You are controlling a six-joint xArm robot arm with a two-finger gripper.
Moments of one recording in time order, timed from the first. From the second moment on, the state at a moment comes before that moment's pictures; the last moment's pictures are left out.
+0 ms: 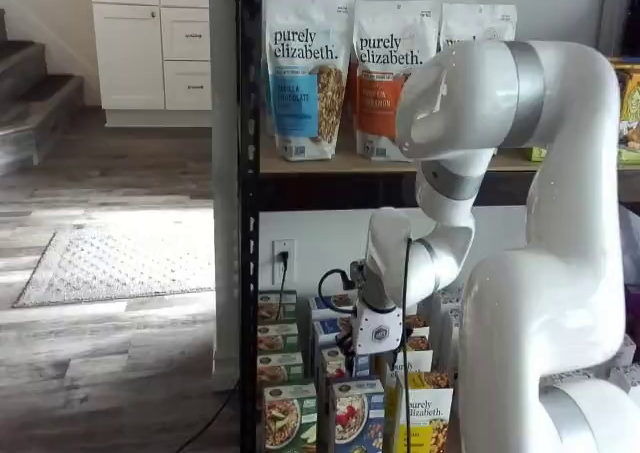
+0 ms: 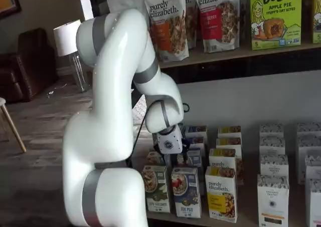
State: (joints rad) arm 0.04 0.44 -0.87 -0.29 0.20 0.34
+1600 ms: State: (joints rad) arm 0.08 0.67 -1.16 0.61 0.47 -2.01
